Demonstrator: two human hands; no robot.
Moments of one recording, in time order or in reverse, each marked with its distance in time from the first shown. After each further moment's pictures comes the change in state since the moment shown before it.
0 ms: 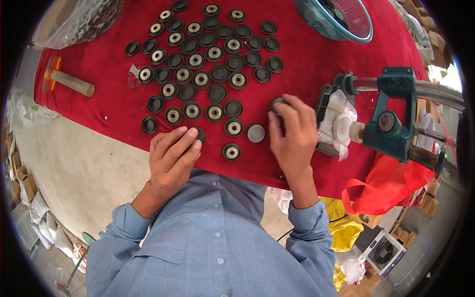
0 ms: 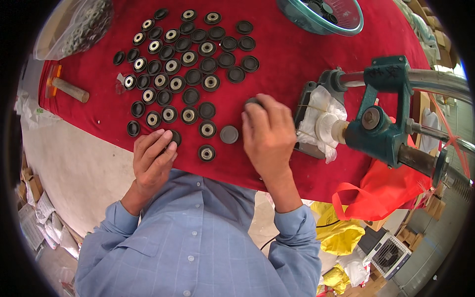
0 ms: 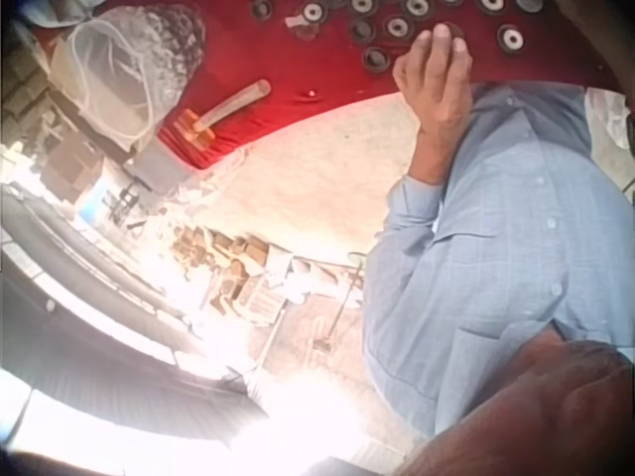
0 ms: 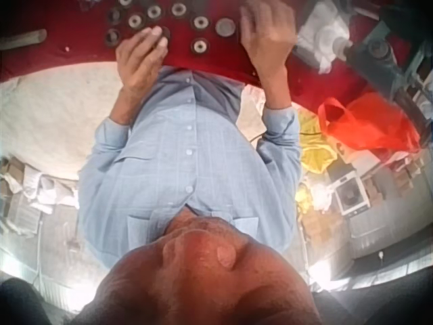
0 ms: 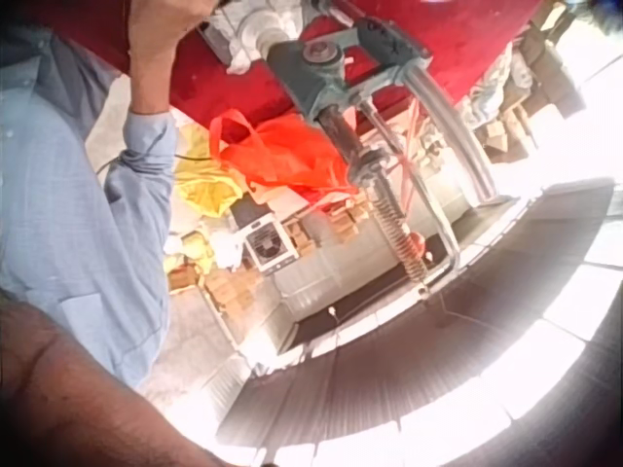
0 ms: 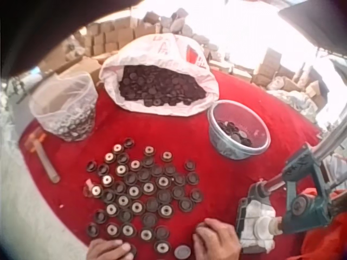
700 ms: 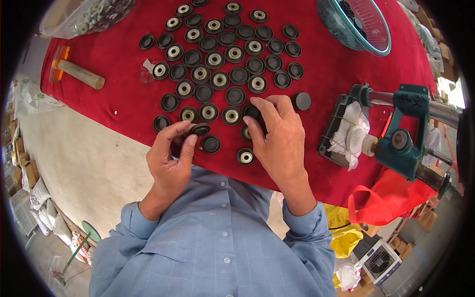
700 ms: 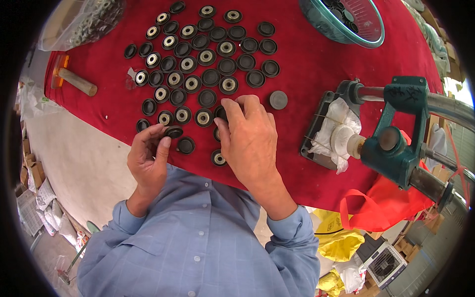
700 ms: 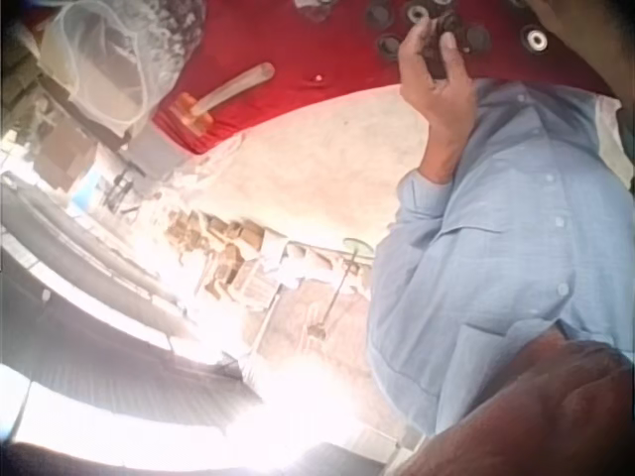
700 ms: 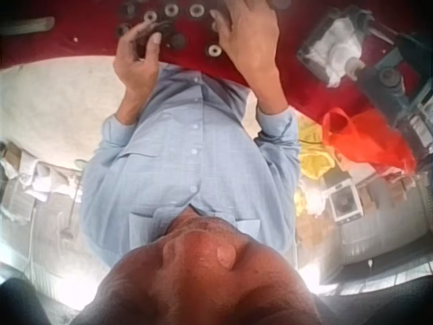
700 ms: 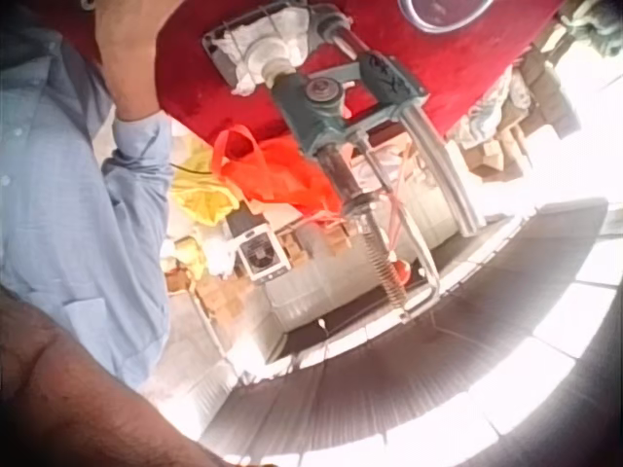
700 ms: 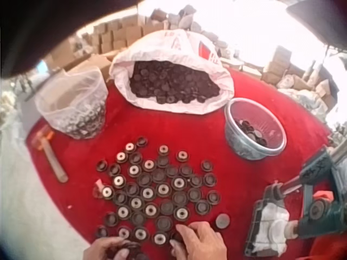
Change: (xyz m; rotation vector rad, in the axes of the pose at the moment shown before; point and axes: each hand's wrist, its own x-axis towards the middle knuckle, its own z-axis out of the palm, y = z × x) left_hand 0.005 0.013 -0.005 -0.559 0.211 -0.762; right_hand 0.029 -0.061 0.014 0.211 -0.357 0.197
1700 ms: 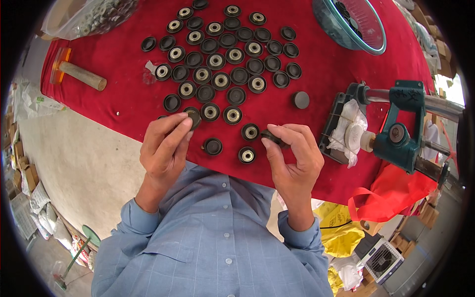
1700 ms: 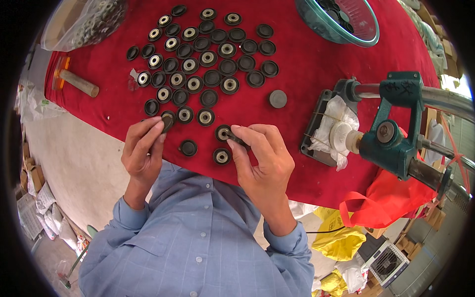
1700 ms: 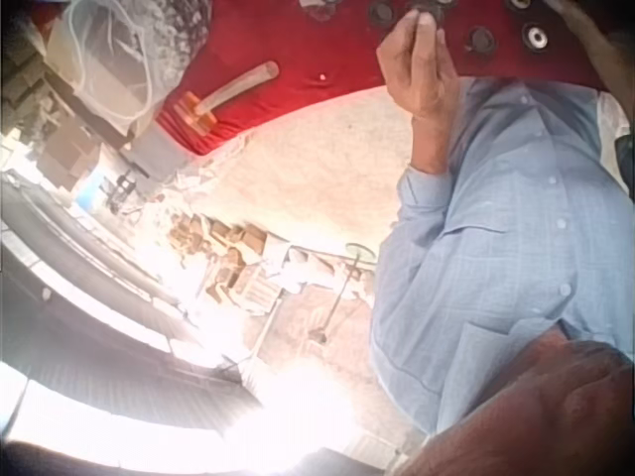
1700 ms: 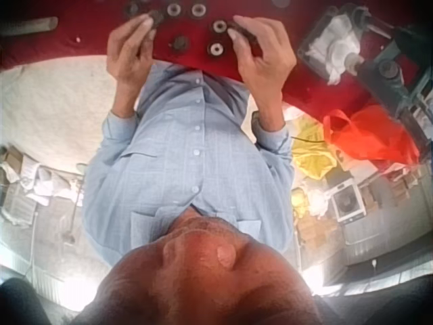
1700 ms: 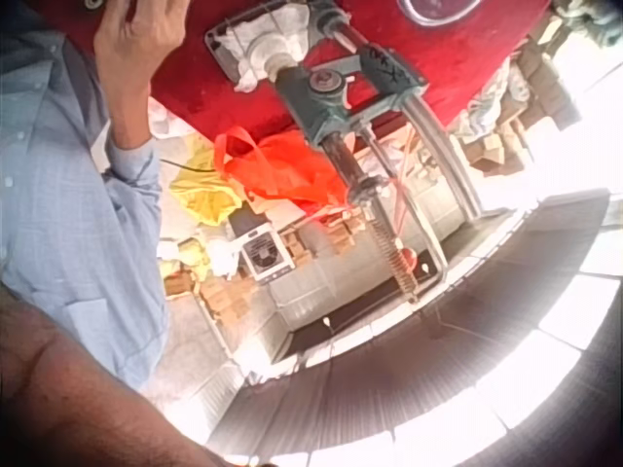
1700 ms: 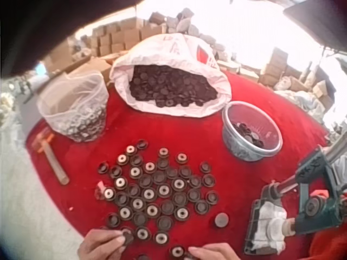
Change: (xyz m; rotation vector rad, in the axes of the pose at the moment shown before) left_hand 0.032 -0.007 -0.016 0.397 -0.013 0.600; right_hand -0.037 -0.009 -0.026 0.313 0.219 0.019
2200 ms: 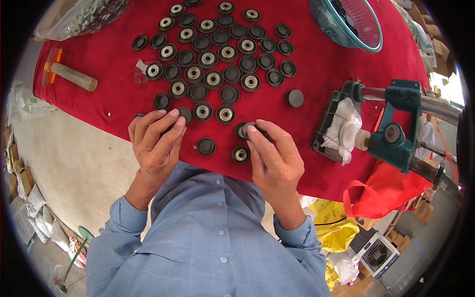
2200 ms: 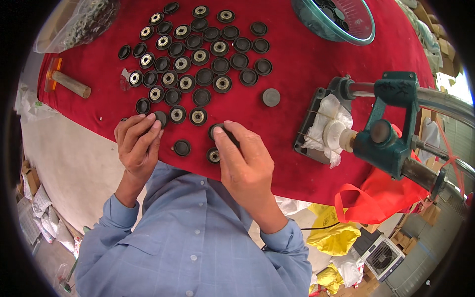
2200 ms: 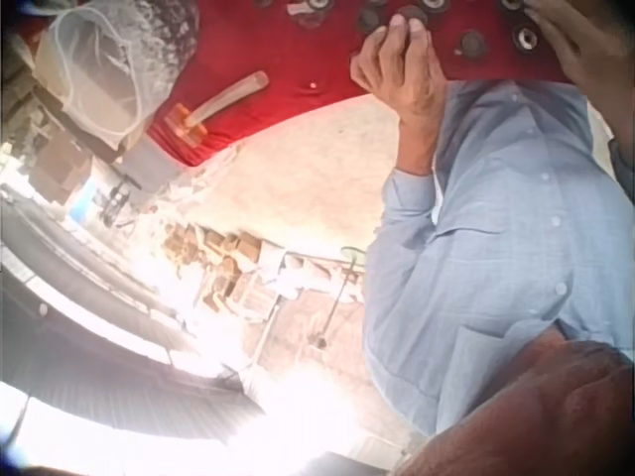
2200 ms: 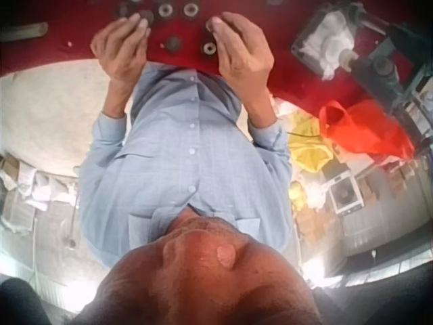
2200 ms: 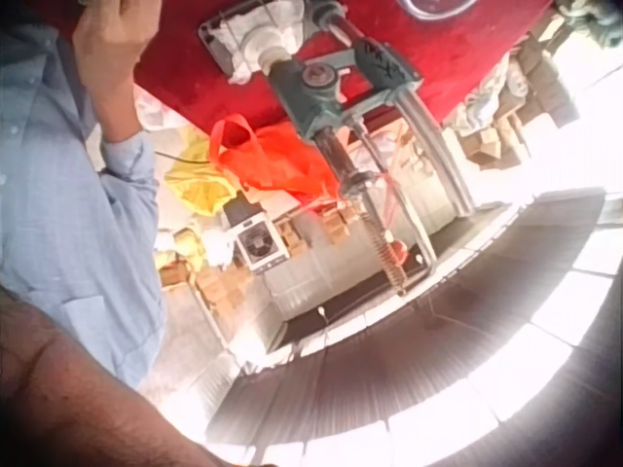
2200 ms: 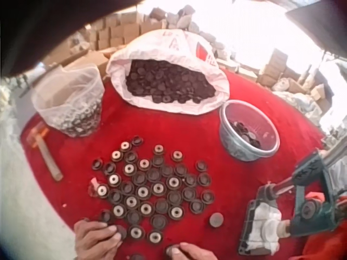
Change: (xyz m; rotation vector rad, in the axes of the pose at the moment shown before) left_hand -0.002 -0.012 -0.004 0.292 -0.071 0.099; right_hand -0.012 0.007 0.019 -0.211 -0.009 -0.207
